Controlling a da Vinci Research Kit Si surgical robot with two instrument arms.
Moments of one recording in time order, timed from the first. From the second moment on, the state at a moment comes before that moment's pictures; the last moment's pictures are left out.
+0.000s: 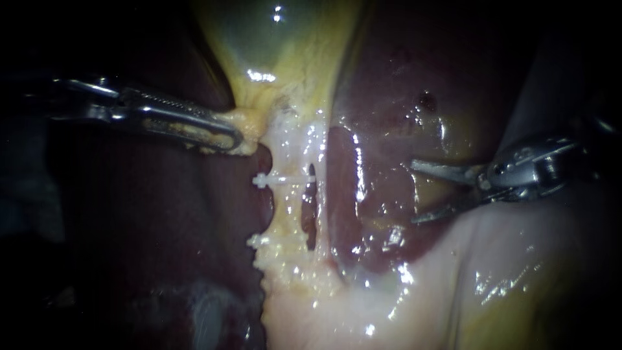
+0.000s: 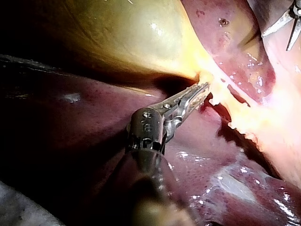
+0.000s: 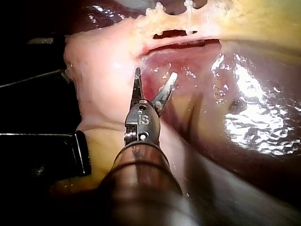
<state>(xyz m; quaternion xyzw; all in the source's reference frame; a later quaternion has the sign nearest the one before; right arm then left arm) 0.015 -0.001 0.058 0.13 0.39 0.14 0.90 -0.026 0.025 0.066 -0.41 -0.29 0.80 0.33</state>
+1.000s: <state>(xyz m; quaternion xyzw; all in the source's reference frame) 0.017 -0.002 0.057 0.18 0.40 0.14 0.89 -0.021 0.028 0.058 -0.41 -0.28 0.79 0.36</state>
